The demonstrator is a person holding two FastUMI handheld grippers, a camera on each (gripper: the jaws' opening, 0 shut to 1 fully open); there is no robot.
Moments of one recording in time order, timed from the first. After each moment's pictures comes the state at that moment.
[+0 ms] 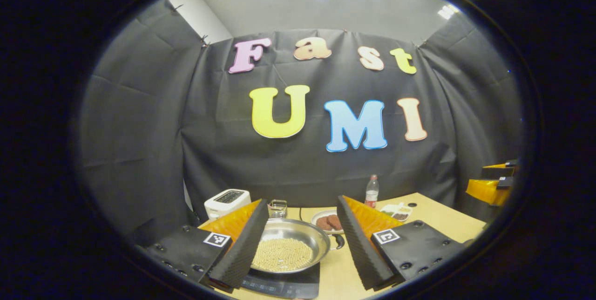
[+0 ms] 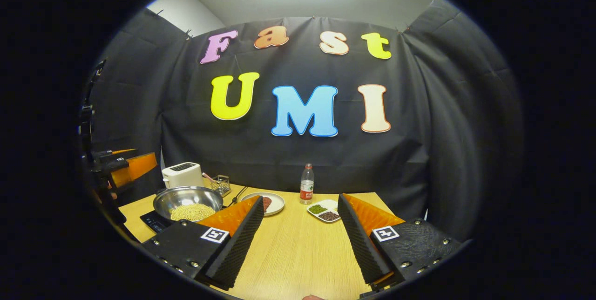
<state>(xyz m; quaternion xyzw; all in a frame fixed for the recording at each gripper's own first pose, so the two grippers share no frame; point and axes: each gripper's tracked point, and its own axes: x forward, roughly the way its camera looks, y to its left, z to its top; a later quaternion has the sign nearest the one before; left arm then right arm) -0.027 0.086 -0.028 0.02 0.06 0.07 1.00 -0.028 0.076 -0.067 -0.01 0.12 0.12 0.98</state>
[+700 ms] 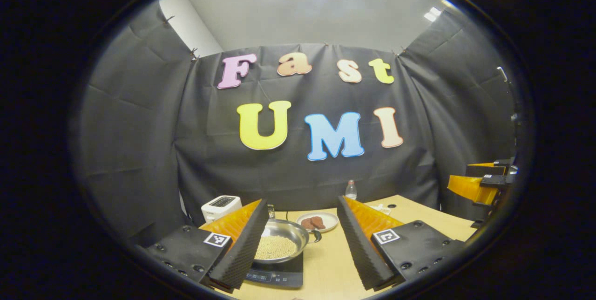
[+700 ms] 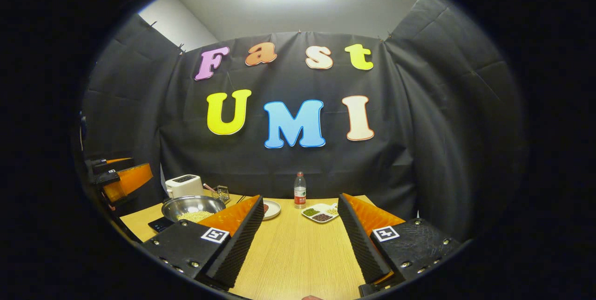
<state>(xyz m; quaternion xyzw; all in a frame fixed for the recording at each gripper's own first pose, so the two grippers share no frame) -0.090 0.044 0.005 0.03 0.02 0.02 1.00 -0.077 0.058 -0.038 0.01 0.09 0.09 0.99</state>
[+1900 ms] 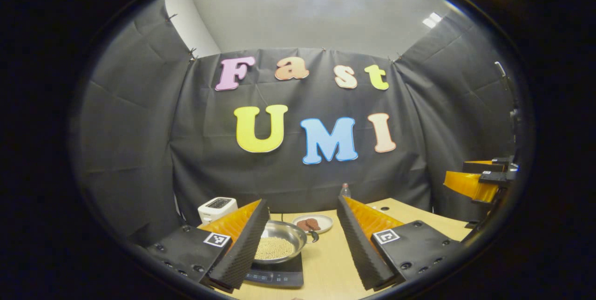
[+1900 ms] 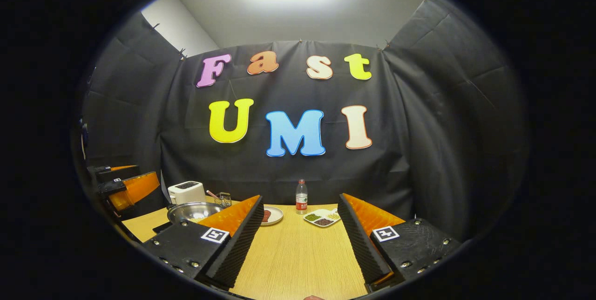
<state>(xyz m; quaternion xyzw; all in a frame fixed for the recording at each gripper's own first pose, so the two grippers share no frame) -0.103 0.054 0.003 0.02 0.01 0.00 1.00 -0.096 0.072 -0.017 0.01 0.07 0.08 0.99</state>
